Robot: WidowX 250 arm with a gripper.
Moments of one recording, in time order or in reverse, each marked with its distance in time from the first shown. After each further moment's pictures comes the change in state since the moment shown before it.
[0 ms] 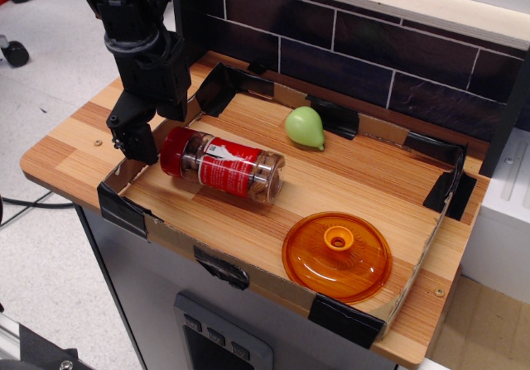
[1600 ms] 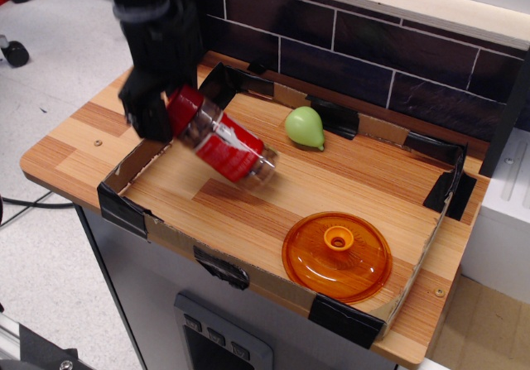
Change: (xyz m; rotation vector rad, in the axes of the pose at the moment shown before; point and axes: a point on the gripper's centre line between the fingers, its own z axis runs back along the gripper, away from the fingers) arm 0.011 0.006 0.036 -0.027 -0.048 0.091
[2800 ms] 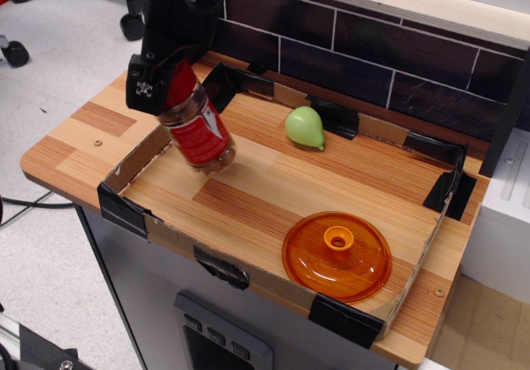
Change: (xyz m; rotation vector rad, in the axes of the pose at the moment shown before) arm 0.004 -0.006 0.027 -0.005 0.355 0.200
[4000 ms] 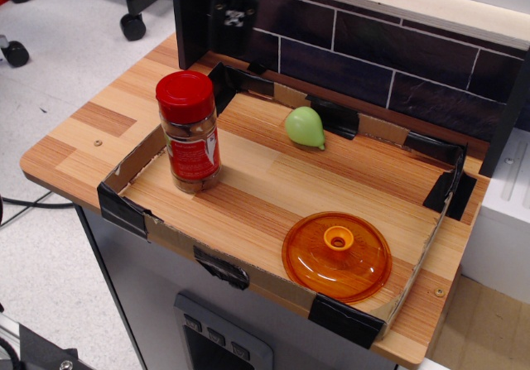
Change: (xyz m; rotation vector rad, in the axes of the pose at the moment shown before) arm 0.042 0.025 0.056 -0.054 -0.176 0.108
